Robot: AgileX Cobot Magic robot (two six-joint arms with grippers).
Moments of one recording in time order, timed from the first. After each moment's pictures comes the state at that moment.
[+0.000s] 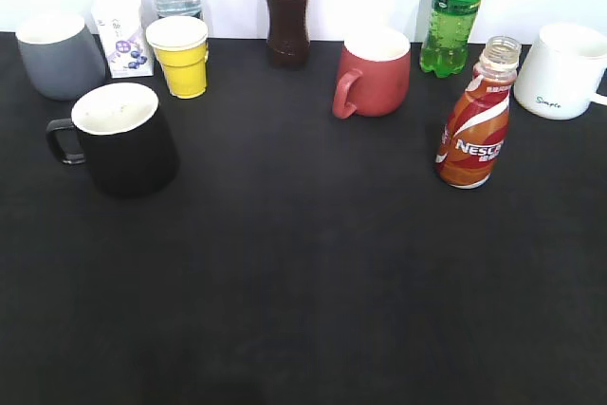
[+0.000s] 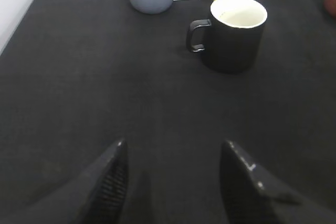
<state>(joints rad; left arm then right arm) -0.07 -0.01 -0.52 -0.01 1.06 -0.02 0.00 -0.01 -0.50 -0.01 1.04 0.02</state>
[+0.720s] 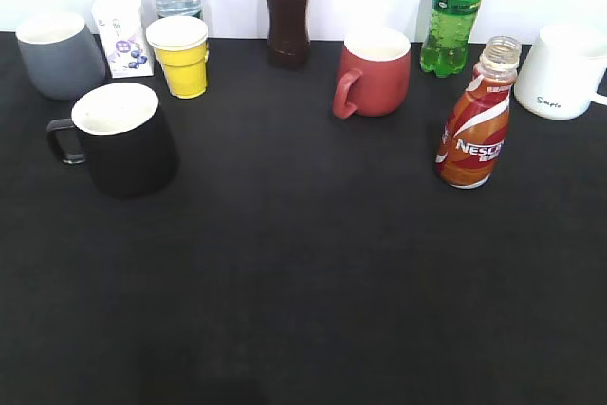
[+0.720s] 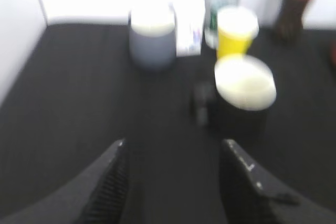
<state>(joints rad) -0.07 0.40 -0.55 -0.01 0.59 -0.02 0.00 -0.01 -0.50 -0.01 1.04 0.02</state>
